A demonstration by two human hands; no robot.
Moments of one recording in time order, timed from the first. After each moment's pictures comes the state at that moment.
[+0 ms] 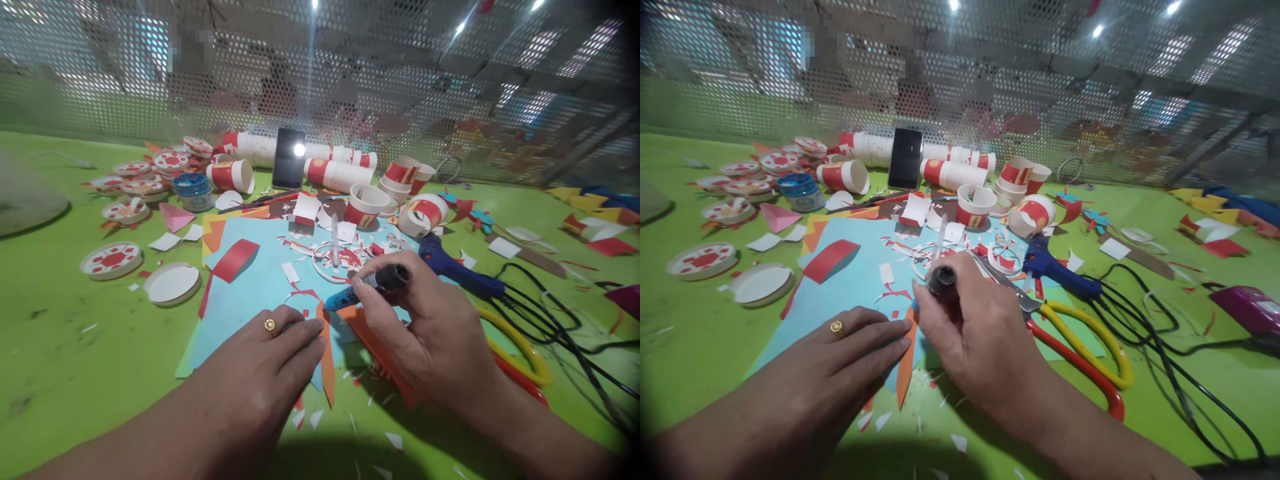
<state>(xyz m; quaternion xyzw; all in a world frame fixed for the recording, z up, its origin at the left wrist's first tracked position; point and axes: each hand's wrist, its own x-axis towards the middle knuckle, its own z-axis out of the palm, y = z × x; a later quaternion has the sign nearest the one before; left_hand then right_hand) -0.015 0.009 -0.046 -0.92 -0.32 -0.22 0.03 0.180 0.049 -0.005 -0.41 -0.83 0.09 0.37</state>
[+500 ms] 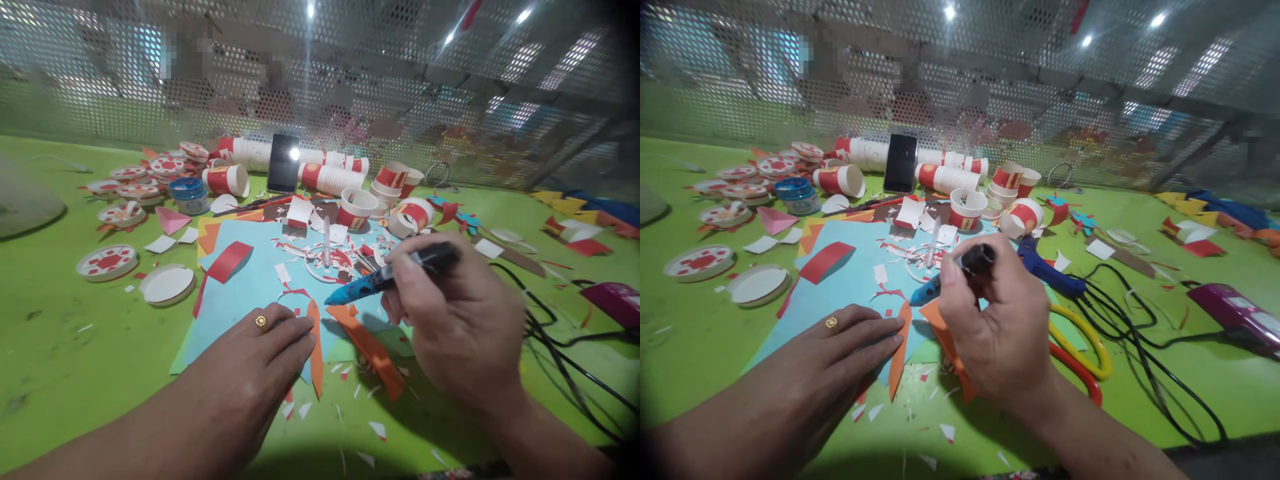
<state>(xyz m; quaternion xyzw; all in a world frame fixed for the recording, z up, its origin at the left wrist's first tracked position) -0.017 0.005 -0.043 -0.92 -0.34 -0.18 -0.01 0.182 0.043 0.006 -0.43 -0.70 0.19 0.54</state>
